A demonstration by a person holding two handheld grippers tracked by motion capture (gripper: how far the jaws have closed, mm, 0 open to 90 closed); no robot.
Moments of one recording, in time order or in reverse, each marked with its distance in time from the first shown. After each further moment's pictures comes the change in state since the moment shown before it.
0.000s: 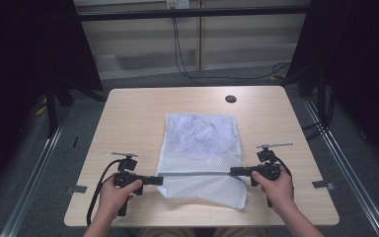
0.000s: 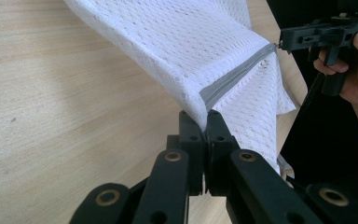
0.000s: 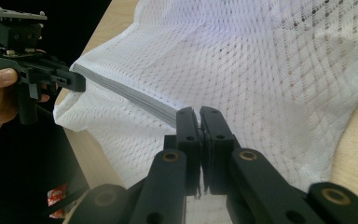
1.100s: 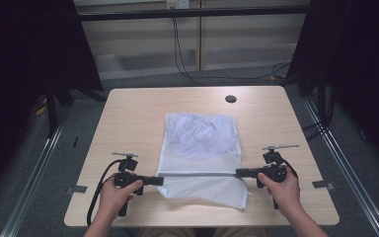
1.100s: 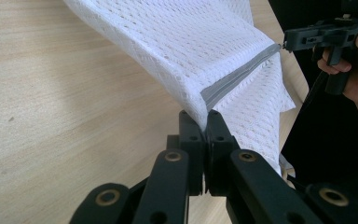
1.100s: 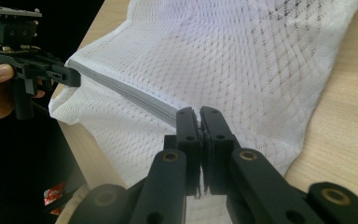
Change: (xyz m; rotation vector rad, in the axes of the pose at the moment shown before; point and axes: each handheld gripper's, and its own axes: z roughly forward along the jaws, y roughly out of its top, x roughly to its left) left arm -0.001 0.000 0.002 0.003 0.000 -0.004; right arm -0.007 -0.006 -0.013 0.000 -0.023 0.001
